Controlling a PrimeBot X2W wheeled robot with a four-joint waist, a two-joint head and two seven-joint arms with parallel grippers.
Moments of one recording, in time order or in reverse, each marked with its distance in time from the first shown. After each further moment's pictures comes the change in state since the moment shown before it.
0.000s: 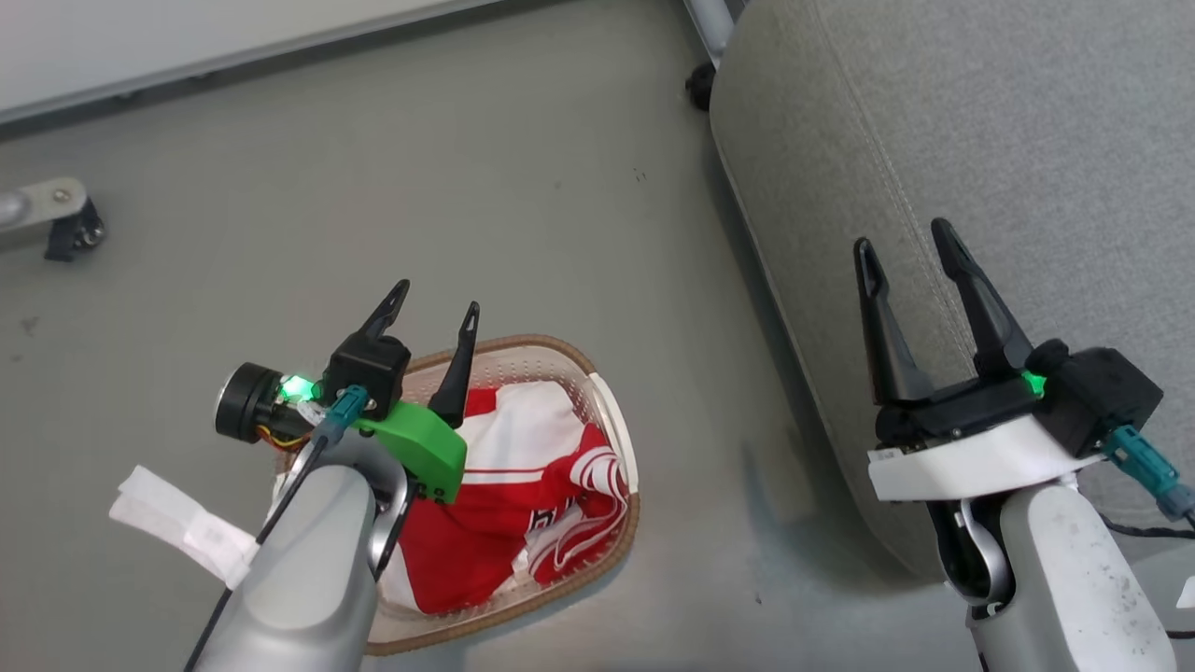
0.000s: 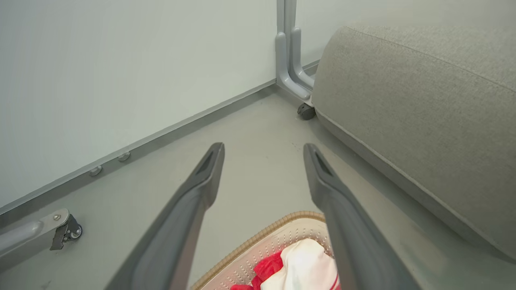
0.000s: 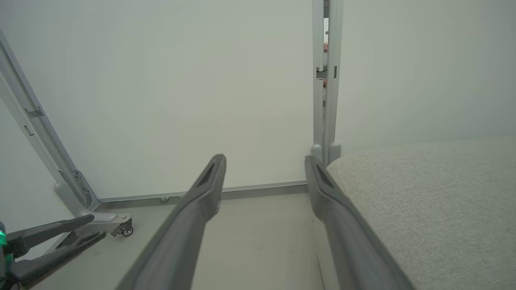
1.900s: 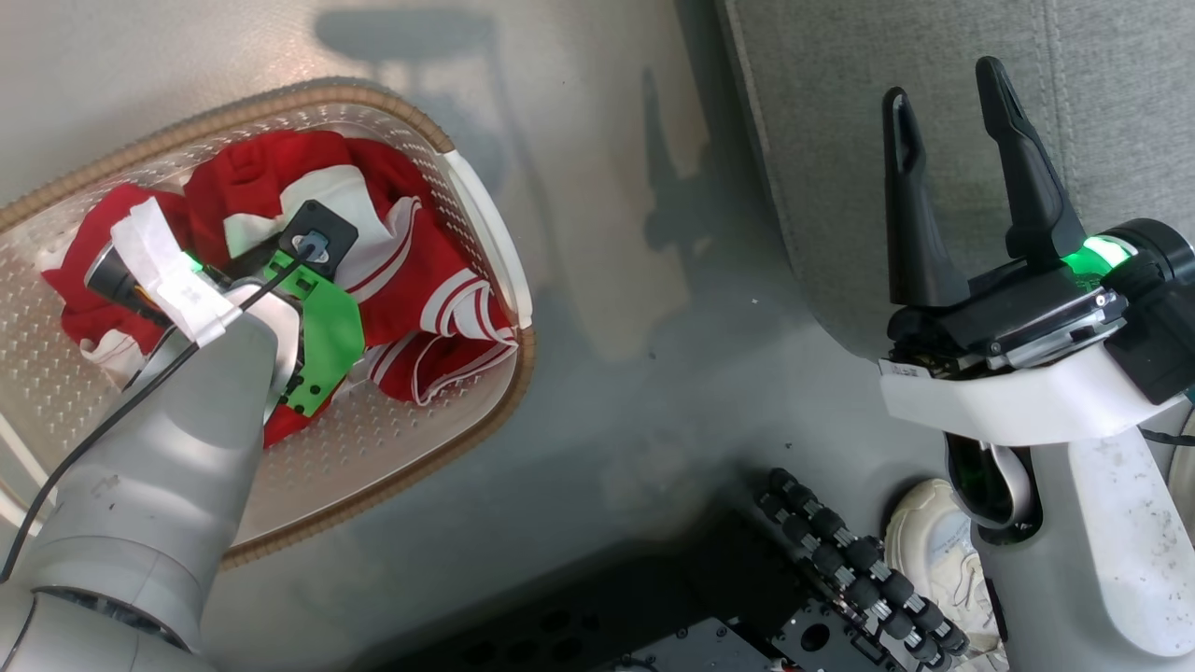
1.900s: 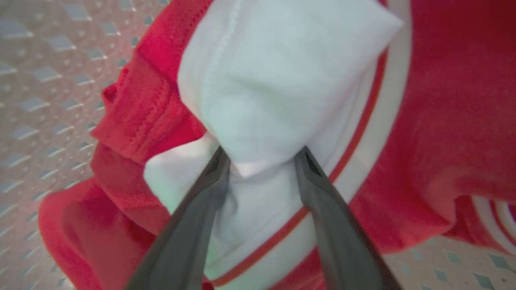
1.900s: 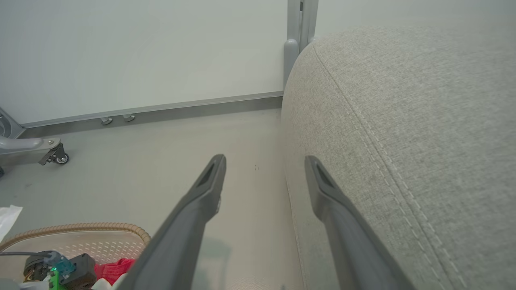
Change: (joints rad) left arm -0.513 0.109 -0.454 0.626 -0.066 -0.019 0.256; right arm -0.147 0.000 0.026 -0.171 0.039 0.000 0.000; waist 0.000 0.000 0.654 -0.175
